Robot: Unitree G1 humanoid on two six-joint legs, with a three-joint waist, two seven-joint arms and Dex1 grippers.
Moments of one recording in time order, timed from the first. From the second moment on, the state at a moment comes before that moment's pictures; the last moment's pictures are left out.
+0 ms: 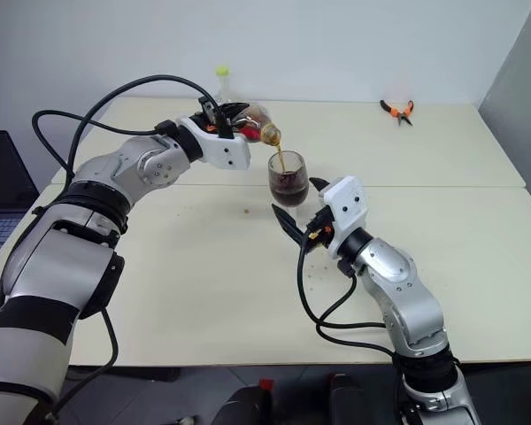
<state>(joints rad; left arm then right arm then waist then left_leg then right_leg) -1.35 0.56 -0.46 1.25 0.70 -0.78 0.02 -0.38 -0.23 0.16 -0.46 0.26 0.51 0.37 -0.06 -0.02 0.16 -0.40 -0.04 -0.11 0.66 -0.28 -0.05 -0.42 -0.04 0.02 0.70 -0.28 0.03</state>
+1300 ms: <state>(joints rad) -0.51 0.37 0.26 0.47 -0.18 -0.04 -0.22 -0.43 -0.41 0.21 -0.60 0.47 0.65 0.64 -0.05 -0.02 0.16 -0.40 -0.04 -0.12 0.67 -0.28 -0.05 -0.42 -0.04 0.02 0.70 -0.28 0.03</state>
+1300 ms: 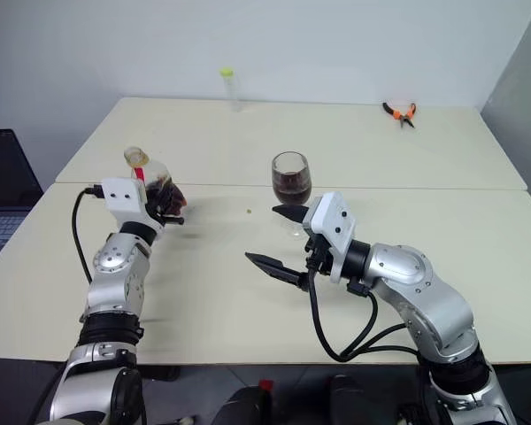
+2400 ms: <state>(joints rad) -0.20 0.38 0.28 0.03 -0.27 0.14 -0.29 -0.36 -0.41 0.21 -0.57 0.46 0.65 0.64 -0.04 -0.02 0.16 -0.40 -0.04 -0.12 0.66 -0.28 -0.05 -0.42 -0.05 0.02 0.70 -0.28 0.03</state>
